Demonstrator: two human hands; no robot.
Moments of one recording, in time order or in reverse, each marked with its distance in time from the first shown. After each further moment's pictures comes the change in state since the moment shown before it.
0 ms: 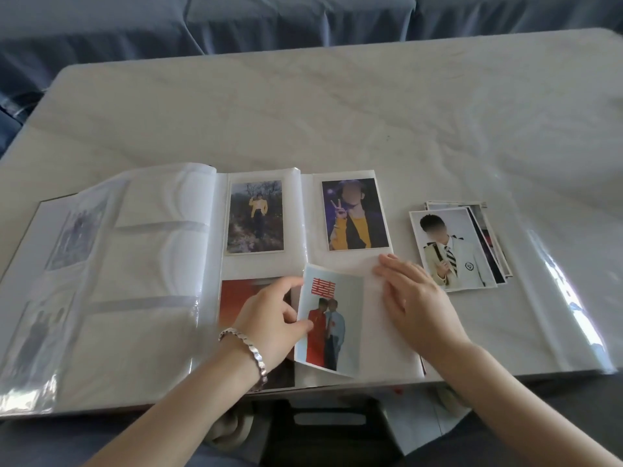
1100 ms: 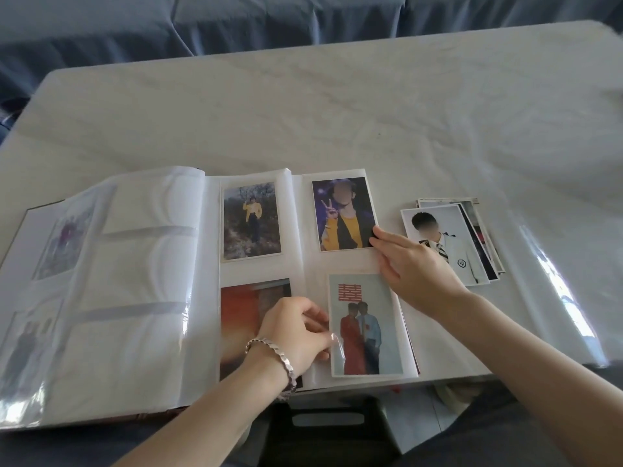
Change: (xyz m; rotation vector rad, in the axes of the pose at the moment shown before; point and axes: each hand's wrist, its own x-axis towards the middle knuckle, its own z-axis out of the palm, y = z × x) left_hand 0.000 0.021 0.030 -0.251 -0.097 -0.186; right_hand 0.042 0.016 -0.019 -0.123 -0.159 -0.048
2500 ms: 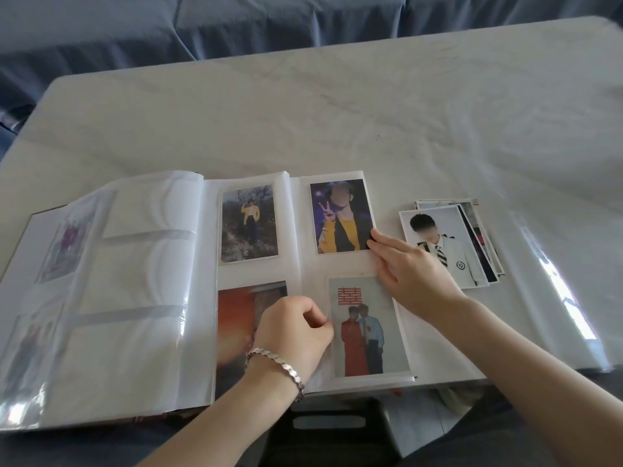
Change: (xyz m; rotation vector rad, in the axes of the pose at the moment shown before) left_hand -0.006 0.009 0.006 0.268 0.238 0.224; right_hand -0.001 0.002 0.001 0.036 0.012 -0.026
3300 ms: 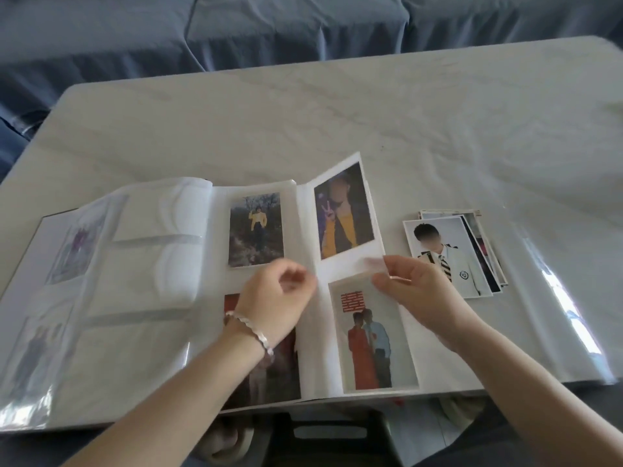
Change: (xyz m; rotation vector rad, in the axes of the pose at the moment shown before) left_hand 0.030 -0.003 -0.034 -0.167 0.057 -0.001; right_hand -0.017 -0.024 -0.015 0.867 -0.108 0.313
